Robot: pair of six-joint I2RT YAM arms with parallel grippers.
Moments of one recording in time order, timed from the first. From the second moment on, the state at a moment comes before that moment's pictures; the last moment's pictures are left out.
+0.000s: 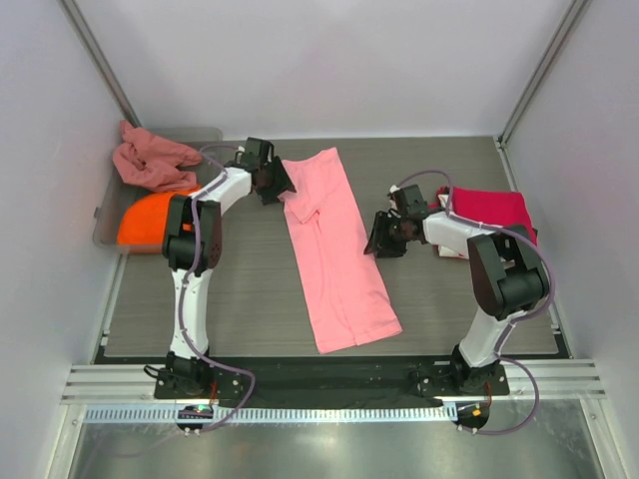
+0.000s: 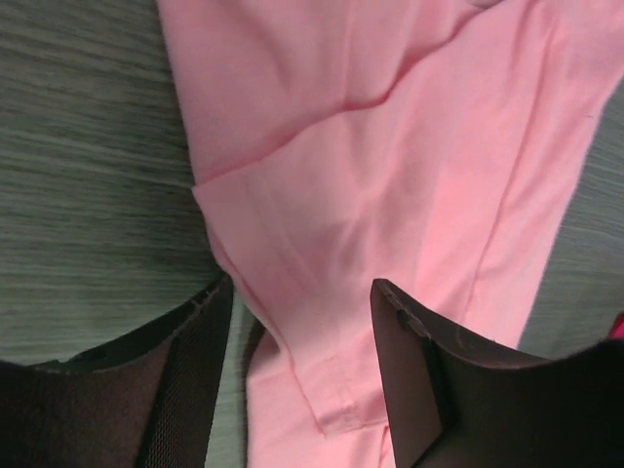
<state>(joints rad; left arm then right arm) -0.25 2.26 1.77 -0.40 0.12 -0.71 0.32 1.77 1.03 -0.31 -0.29 0.50</state>
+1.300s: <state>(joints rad) -0.21 1.88 1.30 -0.34 0.17 -0.75 0.65 1.16 0.53 -0.55 -0.11 0.79</state>
